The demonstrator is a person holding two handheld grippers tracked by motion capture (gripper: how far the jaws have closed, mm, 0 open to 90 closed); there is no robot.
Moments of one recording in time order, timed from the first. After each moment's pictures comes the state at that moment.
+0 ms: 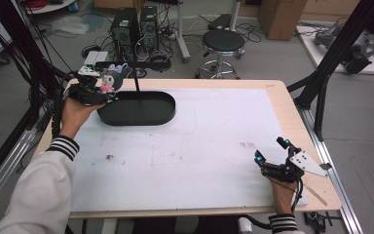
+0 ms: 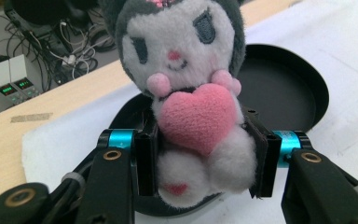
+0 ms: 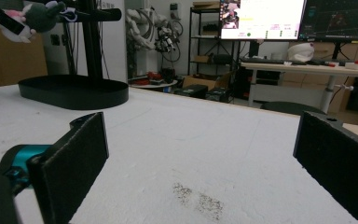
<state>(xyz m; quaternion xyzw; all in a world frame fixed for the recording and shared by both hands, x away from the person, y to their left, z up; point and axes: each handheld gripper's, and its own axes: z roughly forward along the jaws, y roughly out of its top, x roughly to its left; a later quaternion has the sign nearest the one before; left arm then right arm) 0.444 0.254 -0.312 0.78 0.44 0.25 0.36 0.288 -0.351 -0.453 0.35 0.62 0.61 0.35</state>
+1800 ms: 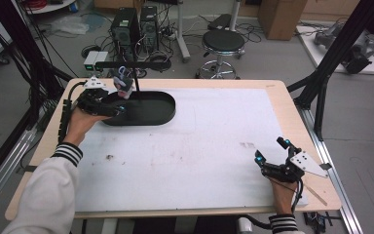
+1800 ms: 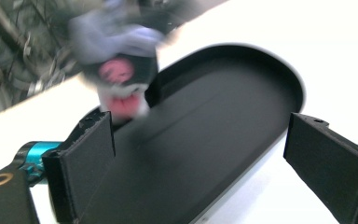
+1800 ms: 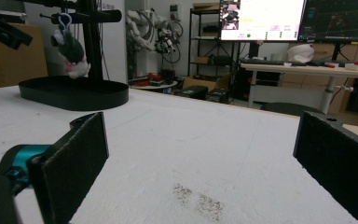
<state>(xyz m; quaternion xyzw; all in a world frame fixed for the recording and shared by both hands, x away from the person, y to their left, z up) 0.443 0.251 -0.351 0.79 0.37 0.24 0.43 0.289 -0.352 -0.454 0.35 0.61 0.61 0.36</state>
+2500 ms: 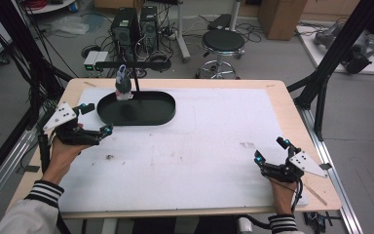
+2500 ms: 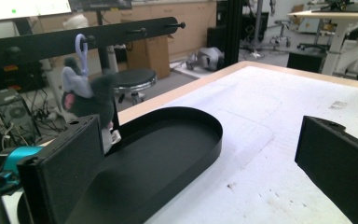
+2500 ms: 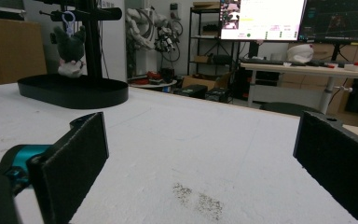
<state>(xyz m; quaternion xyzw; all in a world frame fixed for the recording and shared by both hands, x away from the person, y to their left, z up) 0.339 0.279 -0.367 0.69 0.30 0.28 0.60 0.288 -0.350 -0.453 0.35 0.62 0.61 0.36</state>
